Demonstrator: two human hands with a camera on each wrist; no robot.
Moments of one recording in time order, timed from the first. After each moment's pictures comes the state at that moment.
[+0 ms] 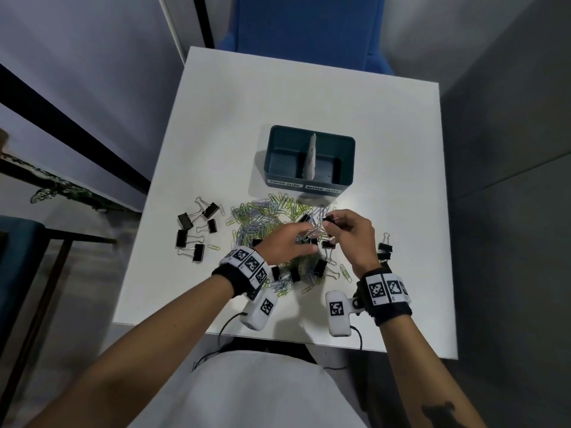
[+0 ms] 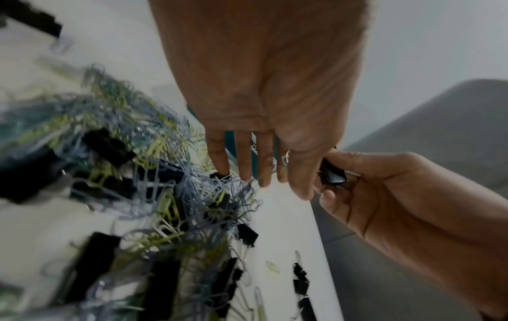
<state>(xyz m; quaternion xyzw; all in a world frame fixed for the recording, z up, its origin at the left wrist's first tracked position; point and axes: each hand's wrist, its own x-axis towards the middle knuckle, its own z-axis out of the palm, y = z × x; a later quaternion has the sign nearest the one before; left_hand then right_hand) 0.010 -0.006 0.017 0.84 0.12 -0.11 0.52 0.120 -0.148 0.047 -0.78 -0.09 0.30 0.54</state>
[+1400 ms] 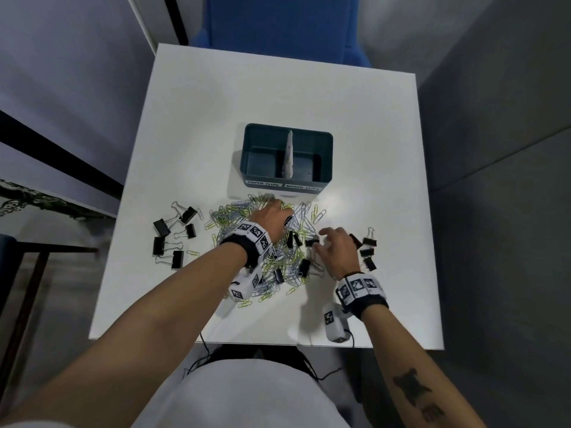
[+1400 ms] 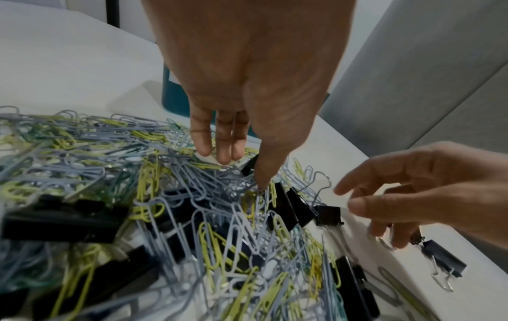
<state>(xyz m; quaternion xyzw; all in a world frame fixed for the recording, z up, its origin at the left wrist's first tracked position) 0.066 0.011 -0.039 0.95 0.14 -0.18 0.19 0.128 -0.187 -0.029 -0.92 -0.25 0.23 0.20</state>
